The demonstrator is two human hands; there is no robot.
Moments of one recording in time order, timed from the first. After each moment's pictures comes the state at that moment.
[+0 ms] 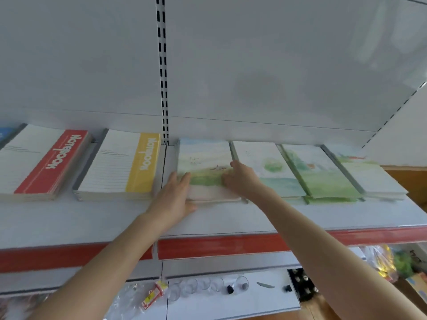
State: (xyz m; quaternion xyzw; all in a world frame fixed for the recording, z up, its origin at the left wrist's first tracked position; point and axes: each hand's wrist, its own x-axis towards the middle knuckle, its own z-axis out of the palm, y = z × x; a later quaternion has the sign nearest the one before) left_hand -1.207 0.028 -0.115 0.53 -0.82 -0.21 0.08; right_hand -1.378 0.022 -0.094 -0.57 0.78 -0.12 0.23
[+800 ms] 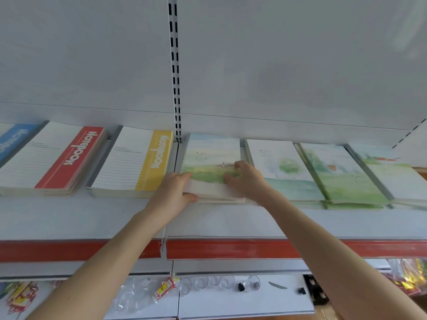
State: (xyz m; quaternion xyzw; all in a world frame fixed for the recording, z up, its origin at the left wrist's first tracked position) left_hand -1.194 0.016 -0.112 0.56 -0.77 -0.27 0.14; right_hand -1.376 0.017 -0.101 -0.59 0.73 -0.19 0.29
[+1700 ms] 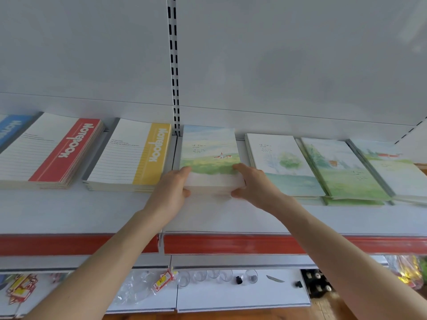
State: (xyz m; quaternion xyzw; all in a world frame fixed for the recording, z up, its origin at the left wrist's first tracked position) left_hand -1.195 0.016 -0.128 0.56 -0.78 -0.24 0.15; right_hand -1.391 0.035 -0.108 -0.68 0.69 -0.11 0.24
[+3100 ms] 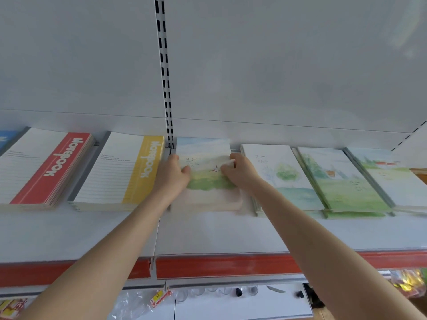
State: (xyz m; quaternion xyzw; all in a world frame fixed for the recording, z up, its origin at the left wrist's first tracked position) left_hand -1.227 -0.039 -0.111 0.65 -0.66 -0.29 0.24; right_hand -1.386 -0.035 -0.112 -0.55 0.74 -0.23 0.30
